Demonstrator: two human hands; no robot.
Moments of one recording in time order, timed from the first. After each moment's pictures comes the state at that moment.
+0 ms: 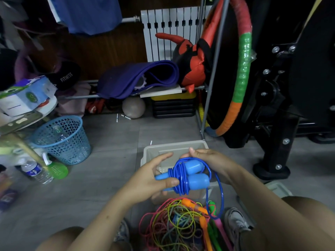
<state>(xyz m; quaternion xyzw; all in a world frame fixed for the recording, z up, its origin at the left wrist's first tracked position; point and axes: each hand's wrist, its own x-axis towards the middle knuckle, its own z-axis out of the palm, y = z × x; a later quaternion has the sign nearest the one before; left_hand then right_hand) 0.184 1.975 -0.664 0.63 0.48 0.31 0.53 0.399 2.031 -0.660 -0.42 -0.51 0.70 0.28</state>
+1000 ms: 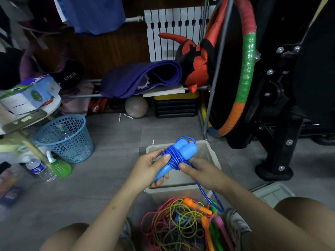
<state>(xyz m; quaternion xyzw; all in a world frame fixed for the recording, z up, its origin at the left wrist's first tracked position) 0.189 1.989 -0.664 0.52 0.52 0.41 0.54 0.376 2.008 -0.666 -0.46 -0.74 0.43 0.22</state>
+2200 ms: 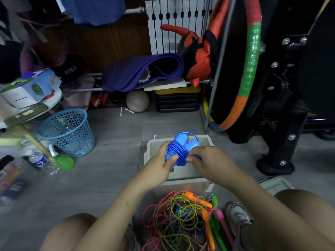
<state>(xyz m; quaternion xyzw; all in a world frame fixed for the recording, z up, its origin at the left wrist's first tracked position) 0.199 1.996 -0.685 0.66 0.59 0.27 0.37 0.378 1.998 -0.638 -0.53 -0.81 0.18 0.16</state>
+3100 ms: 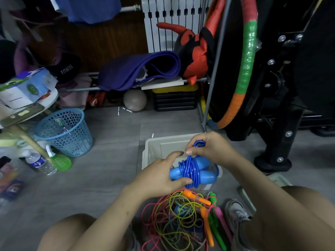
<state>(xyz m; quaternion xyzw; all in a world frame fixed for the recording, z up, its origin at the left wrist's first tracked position) 0.205 1.978 -0.677 0.79 0.54 0.15 0.24 0.396 2.034 -0.643 -0.47 -0.74 0.39 0.28</state>
